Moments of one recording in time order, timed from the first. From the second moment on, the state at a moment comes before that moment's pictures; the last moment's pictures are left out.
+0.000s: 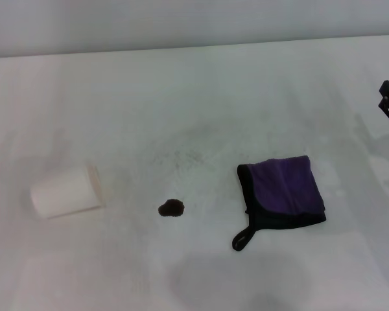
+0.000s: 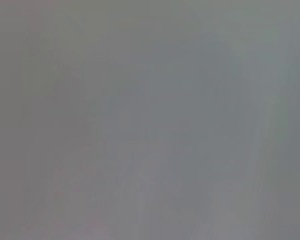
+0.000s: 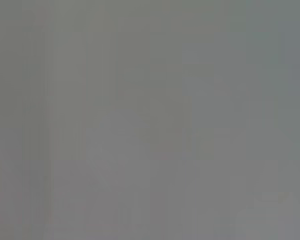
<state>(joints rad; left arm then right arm) -0.32 -2.06 1.16 0.11 -2.80 -1.31 2.69 0.33 2.02 2.40 -0.09 -0.74 1.38 -2.87</state>
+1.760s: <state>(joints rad) -0.52 -1.85 0.85 1.15 -0.83 -1.77 1.46 0.36 2.03 2.40 -0.09 -0.75 1.33 -2.87</state>
